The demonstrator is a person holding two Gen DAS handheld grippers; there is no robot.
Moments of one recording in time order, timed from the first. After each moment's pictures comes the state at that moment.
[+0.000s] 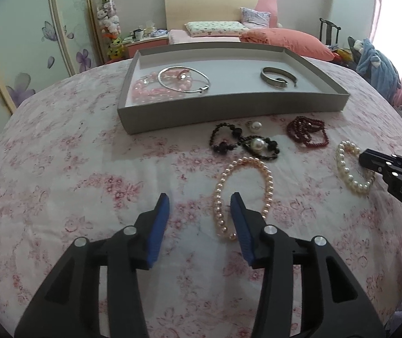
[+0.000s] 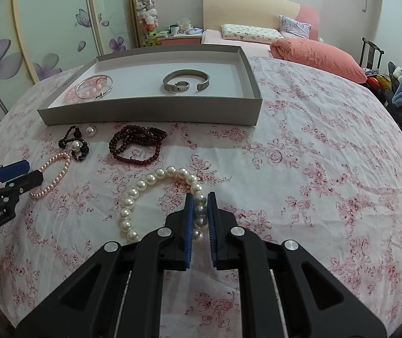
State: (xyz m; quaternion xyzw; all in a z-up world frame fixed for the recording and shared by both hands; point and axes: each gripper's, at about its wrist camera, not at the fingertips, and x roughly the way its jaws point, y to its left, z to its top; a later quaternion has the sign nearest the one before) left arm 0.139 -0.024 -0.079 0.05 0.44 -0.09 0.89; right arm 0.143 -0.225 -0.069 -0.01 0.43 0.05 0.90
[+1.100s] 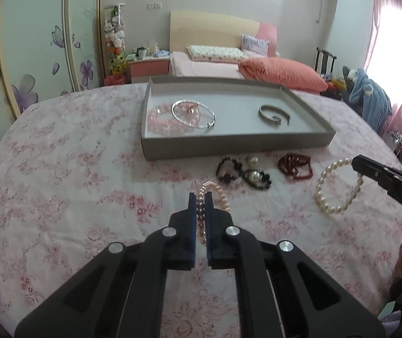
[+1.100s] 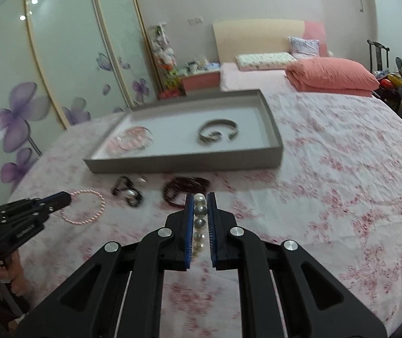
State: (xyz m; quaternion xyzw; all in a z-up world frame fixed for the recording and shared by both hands) left arm 0.121 -0.002 -0.044 0.00 0.38 -0.10 0.92; right arm 0.125 -0.219 -0.028 0.07 0.34 0.12 0.93
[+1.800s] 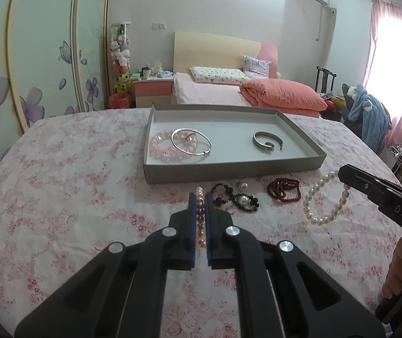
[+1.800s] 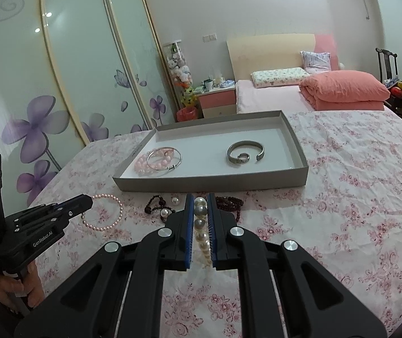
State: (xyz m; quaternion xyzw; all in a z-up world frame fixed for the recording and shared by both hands) left arm 0.105 -0.011 -0.018 -0.01 0.32 -0.08 0.94; right arm 0.115 -0.202 -0.008 0.09 0.29 0.15 0.94
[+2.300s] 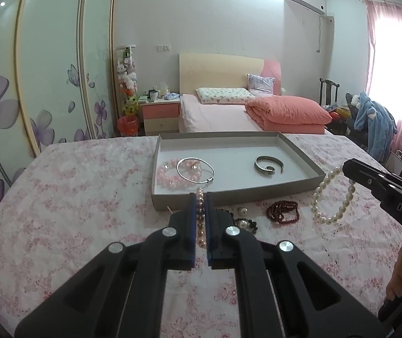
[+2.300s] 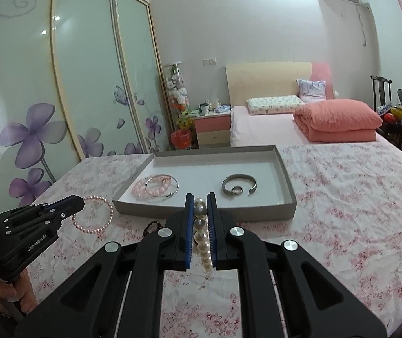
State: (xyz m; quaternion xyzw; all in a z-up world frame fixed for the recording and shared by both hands) left arm 0.096 -0.018 0.007 0.01 0.27 -0.06 0.96; right arm 0.105 -0.199 0.019 0.06 0.23 0.13 0.96
